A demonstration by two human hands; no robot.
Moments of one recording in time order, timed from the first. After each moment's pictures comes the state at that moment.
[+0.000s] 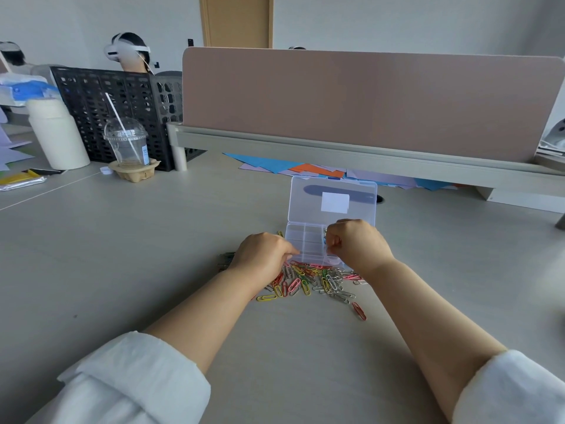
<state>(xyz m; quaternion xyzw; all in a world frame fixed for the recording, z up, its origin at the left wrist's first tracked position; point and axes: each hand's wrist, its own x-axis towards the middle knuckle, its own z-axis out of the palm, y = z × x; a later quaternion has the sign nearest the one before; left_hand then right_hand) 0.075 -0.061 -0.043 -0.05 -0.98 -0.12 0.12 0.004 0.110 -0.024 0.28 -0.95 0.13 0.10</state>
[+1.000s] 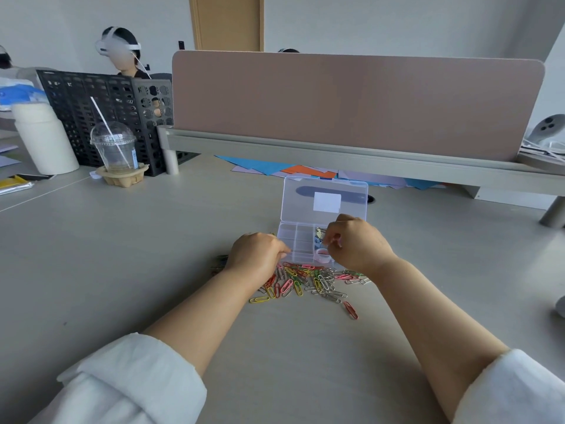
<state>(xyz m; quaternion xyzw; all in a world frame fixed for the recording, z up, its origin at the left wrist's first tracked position) 0.068 -0.058 -0.043 -0.03 -0.98 -0.10 0.14 0.011 0.124 -0.016 0.29 -0.94 0.16 0.10</state>
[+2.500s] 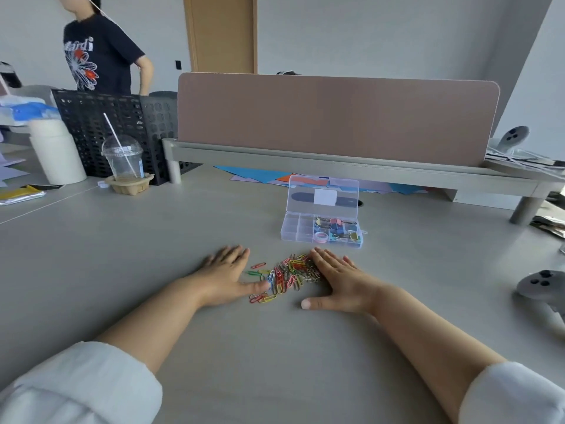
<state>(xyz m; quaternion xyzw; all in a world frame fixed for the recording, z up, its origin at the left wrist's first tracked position) 0.135 -0.097 -0.043 0.02 -0.99 -0.09 -0.11 0.064 0.145 -0.053 0.35 -0.93 0.08 -0.11</state>
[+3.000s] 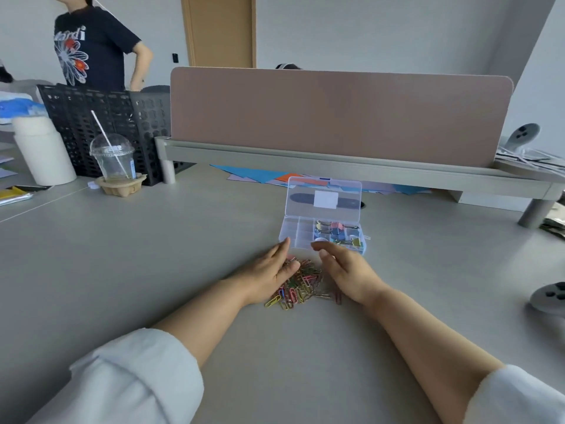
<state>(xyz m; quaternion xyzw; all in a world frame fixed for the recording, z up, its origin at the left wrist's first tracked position) 0.081 -0.049 -0.051 -0.06 -0.96 -0.27 -0.03 0.040 0.135 -0.047 0.29 -0.90 0.34 0.01</state>
